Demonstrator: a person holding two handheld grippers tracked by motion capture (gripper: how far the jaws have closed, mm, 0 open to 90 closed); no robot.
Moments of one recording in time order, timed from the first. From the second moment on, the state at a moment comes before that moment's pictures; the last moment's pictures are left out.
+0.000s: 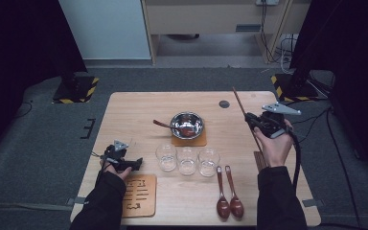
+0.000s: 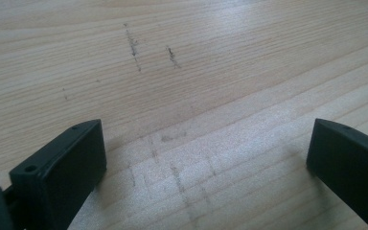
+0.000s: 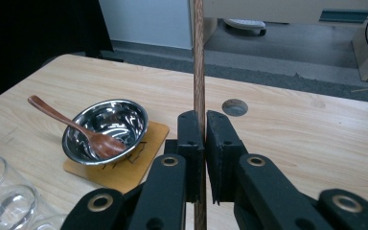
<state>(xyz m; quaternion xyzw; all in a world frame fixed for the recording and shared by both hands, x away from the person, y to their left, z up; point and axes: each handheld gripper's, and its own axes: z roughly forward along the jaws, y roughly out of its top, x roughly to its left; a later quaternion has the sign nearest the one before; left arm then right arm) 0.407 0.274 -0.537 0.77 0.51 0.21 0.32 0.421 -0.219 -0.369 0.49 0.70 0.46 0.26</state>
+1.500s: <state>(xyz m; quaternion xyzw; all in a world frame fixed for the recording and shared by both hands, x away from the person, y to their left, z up) 0.407 0.274 -0.537 0.77 0.51 0.21 0.31 0.462 -0.168 -0.356 0.47 0.70 0.48 0.26</state>
